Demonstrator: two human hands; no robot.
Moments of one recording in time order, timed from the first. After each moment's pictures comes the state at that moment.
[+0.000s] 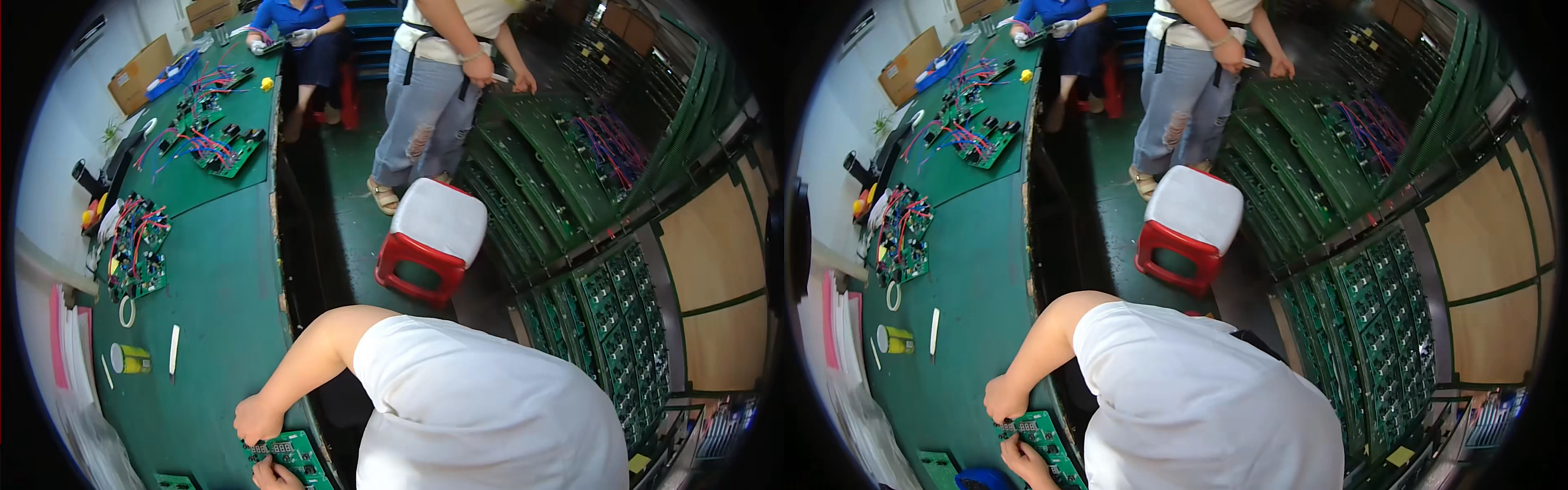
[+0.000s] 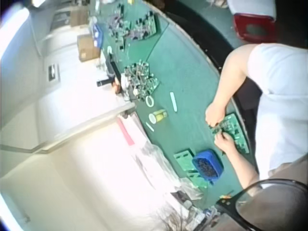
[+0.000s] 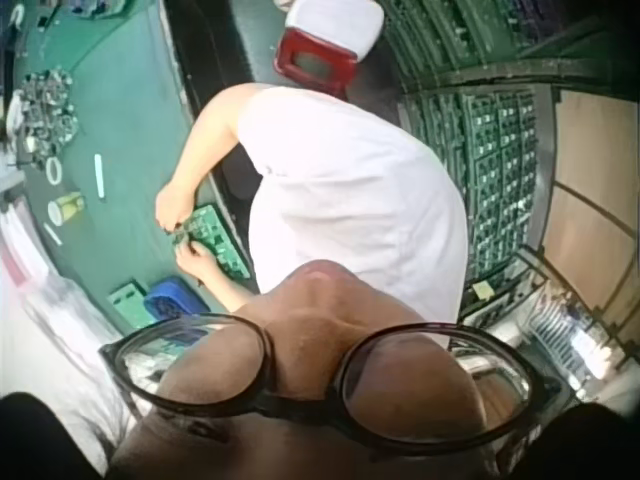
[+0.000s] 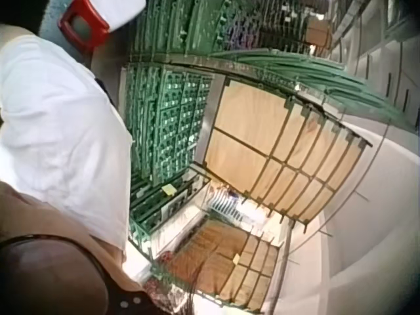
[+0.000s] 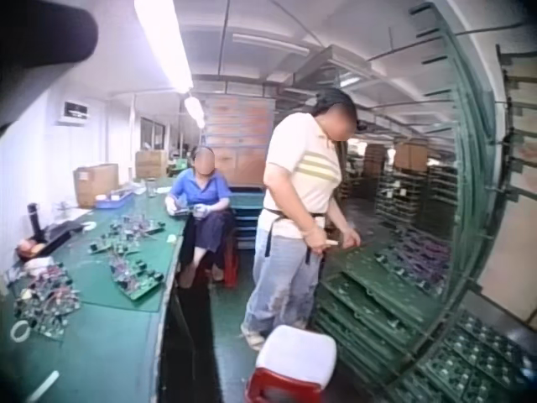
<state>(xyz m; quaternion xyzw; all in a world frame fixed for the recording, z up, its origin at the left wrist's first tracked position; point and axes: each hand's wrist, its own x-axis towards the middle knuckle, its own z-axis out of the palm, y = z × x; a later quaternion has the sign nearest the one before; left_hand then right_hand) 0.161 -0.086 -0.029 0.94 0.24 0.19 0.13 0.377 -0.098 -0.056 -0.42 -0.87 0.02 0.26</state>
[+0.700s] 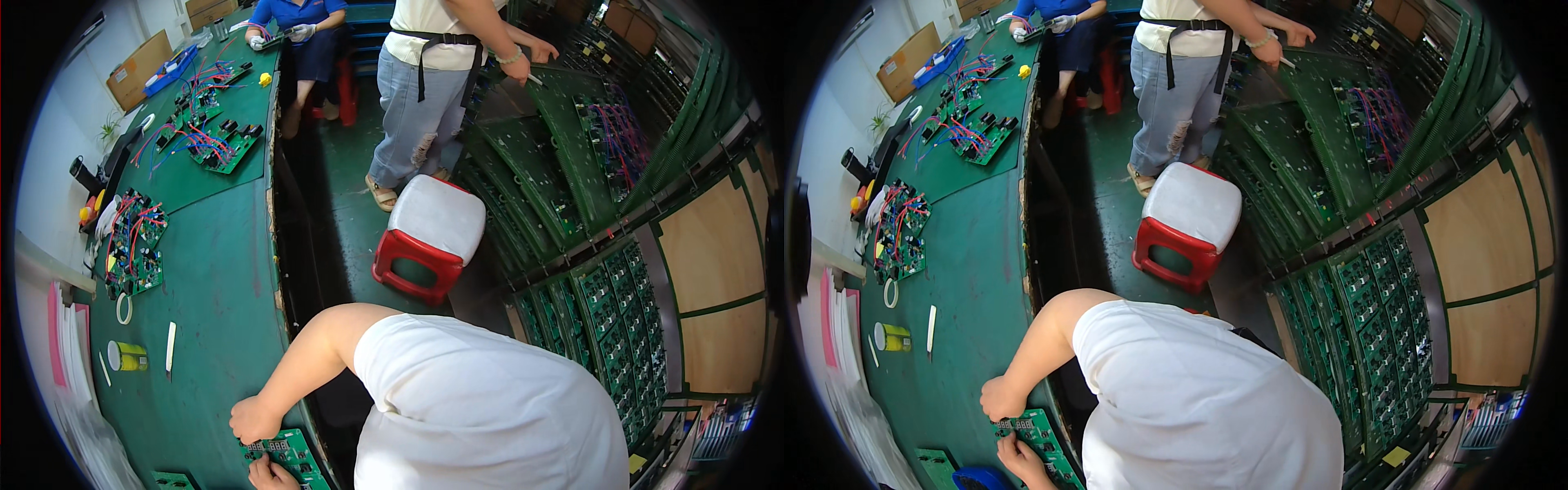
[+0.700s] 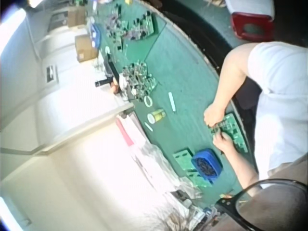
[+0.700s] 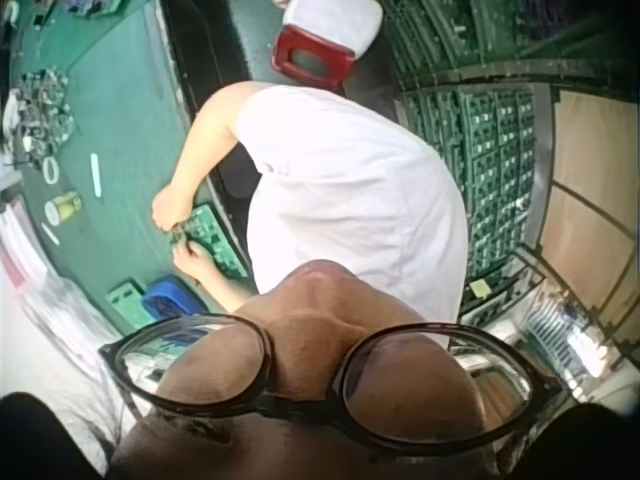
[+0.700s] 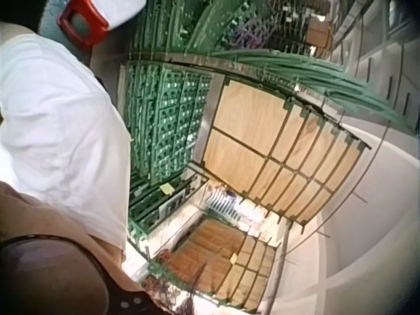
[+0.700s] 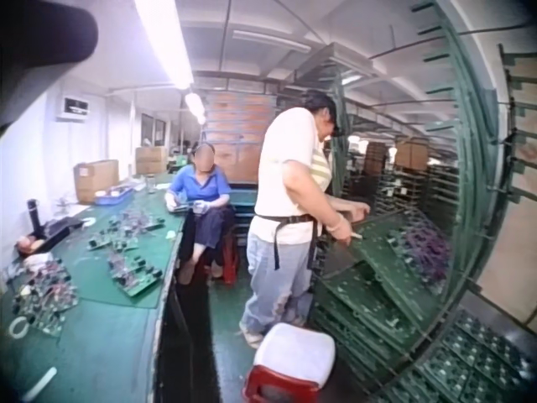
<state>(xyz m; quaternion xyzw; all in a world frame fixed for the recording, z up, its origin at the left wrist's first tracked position) 0.168 -0.093 -0.011 0.96 0.20 0.17 0.10 0.370 -0.109 -0.047 -0.47 -0.86 0.00 0.19</state>
